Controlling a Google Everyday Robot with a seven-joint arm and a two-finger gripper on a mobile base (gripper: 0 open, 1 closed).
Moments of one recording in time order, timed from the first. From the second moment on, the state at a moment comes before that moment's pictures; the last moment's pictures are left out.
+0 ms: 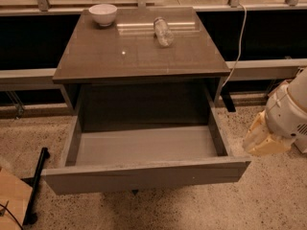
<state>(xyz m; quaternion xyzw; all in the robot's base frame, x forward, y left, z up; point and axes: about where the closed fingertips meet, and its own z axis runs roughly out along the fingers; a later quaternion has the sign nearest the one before) 0.393 -0.228 0.846 -0.64 0.76 0.08 0.11</state>
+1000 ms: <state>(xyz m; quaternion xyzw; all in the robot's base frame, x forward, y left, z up) 0.385 -0.221 0.780 -0.62 0.77 0.11 0.09</state>
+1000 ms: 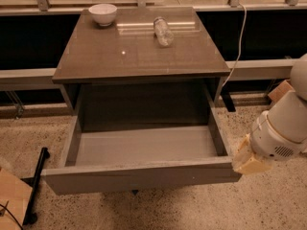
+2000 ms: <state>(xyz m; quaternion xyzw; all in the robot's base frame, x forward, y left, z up) 0.423 -0.225 0.647 -0.60 0.78 0.17 0.07</state>
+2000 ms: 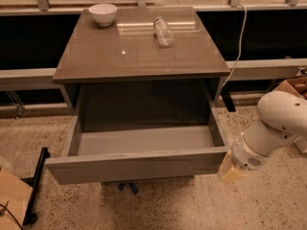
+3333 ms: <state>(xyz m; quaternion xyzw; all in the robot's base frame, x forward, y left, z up) 0.482 -0.225 0.629 -0.60 0.78 0.14 0.10</state>
